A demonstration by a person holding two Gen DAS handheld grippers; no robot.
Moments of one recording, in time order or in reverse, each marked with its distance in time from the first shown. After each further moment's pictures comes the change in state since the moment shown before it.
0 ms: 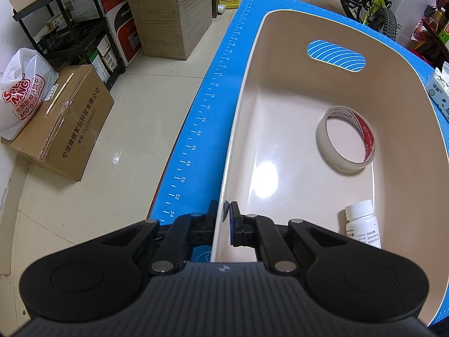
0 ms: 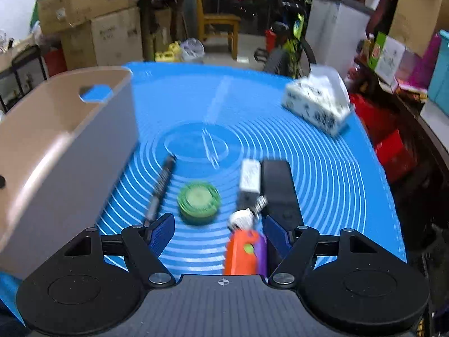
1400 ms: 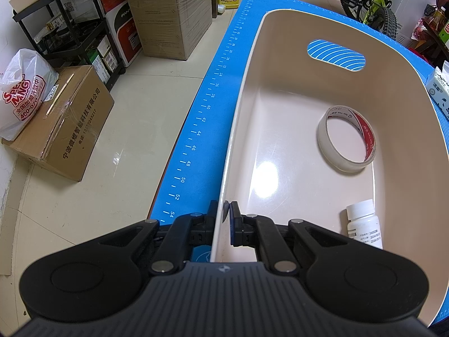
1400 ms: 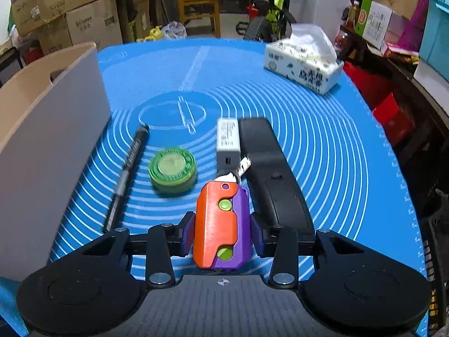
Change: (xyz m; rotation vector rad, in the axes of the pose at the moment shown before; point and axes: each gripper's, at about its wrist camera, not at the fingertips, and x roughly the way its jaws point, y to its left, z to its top) left arm 0.001 0.001 0.000 -0.001 -0.001 0.001; right arm 0.024 -0.017 -0.015 0.093 0.059 -0.008
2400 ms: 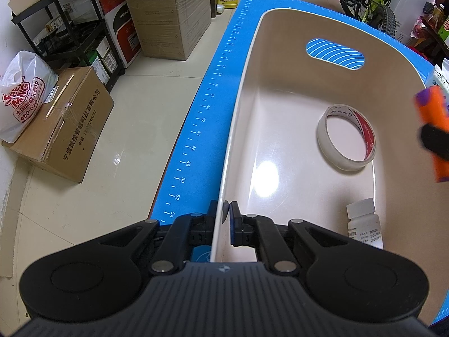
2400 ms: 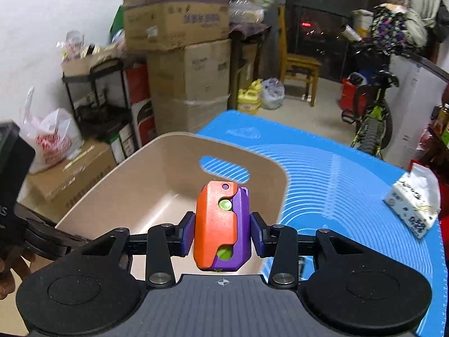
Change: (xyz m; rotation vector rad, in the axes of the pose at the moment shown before) left arm 0.001 -0.002 0.001 0.006 0.000 0.005; right arm -0.053 0.176 0.095 -0.307 -0.182 0.254
